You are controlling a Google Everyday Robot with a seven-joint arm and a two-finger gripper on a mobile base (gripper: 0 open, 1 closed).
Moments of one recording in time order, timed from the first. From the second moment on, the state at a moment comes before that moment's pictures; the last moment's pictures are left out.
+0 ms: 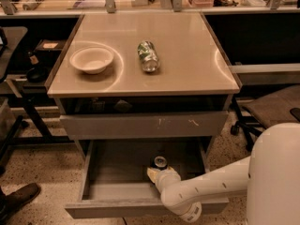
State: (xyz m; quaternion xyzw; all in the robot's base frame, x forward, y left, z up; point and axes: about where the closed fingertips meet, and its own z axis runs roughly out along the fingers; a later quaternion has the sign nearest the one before) arm 0.546 -0.047 0.401 -0.03 0.91 0.11 0.41
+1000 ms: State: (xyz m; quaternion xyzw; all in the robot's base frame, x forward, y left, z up) arm 0.544 -0.045 0.402 -0.03 0.90 0.10 0.41
